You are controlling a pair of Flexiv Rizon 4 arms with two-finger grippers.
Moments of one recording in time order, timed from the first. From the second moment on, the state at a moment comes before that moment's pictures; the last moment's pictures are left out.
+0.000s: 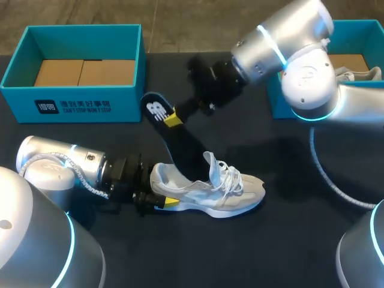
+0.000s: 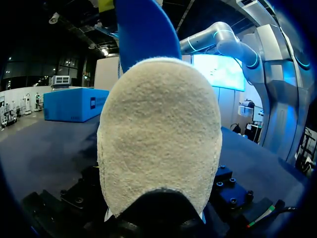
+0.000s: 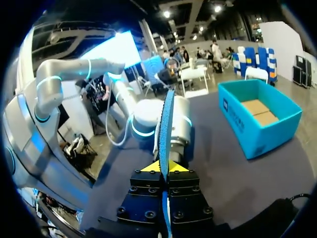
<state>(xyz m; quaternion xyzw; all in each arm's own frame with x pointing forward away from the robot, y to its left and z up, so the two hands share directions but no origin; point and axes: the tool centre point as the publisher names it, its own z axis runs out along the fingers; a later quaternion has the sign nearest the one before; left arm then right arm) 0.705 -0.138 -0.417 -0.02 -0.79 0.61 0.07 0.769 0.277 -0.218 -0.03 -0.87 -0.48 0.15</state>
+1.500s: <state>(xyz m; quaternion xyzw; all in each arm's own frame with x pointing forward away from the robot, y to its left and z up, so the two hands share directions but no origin) 0.705 -0.138 -0.417 -0.02 -0.79 0.61 0.07 0.734 0.224 -0.039 -0.07 -0.83 -0.54 0.11</state>
